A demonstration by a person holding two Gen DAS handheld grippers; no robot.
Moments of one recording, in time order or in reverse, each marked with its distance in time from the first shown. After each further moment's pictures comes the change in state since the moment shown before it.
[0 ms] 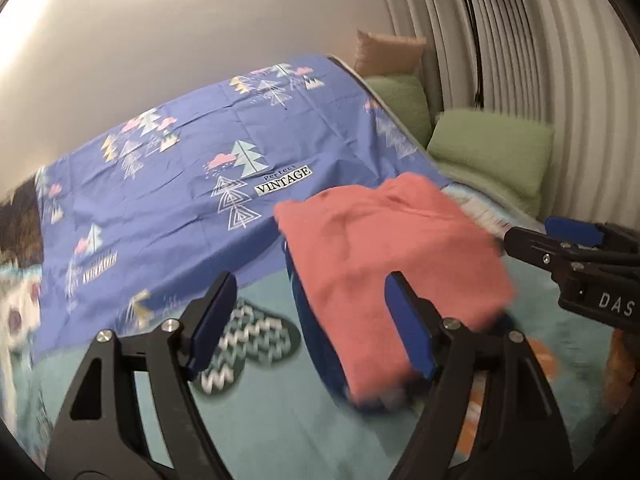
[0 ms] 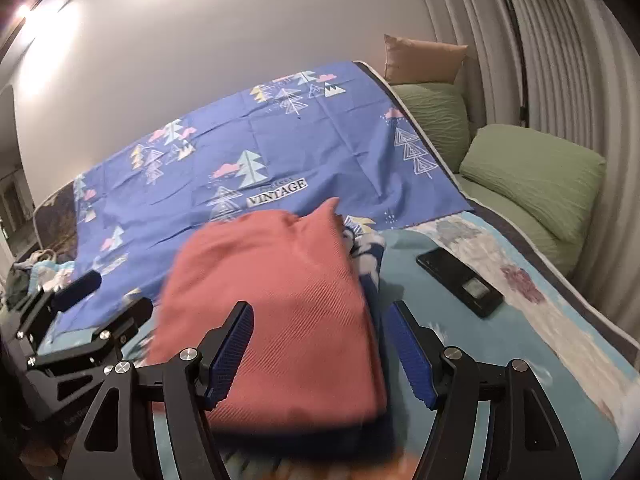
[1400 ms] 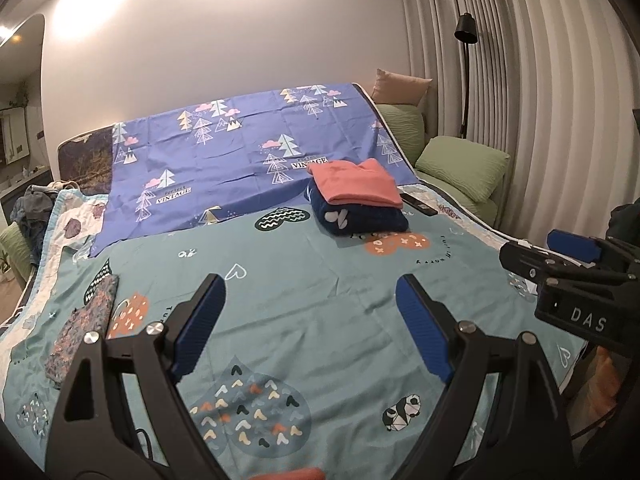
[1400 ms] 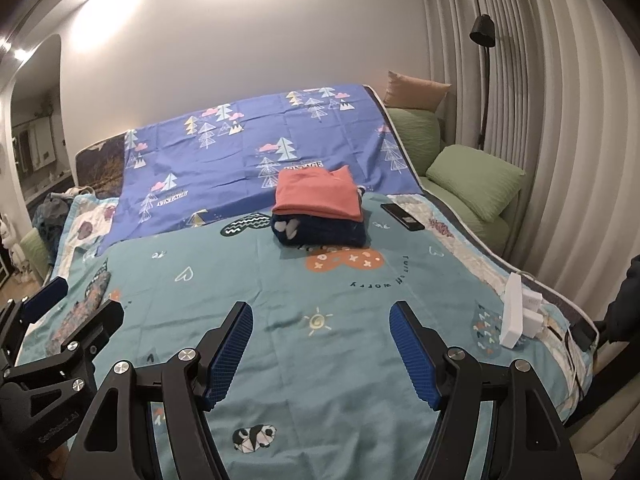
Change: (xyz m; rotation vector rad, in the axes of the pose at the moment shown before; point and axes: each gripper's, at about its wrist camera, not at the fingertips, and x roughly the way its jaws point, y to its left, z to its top) left arm -0.342 -0.018 -0.141 -0.138 -0.033 0.060; right arm -0.344 0.072 -0.166 -0.138 0.008 -0.076
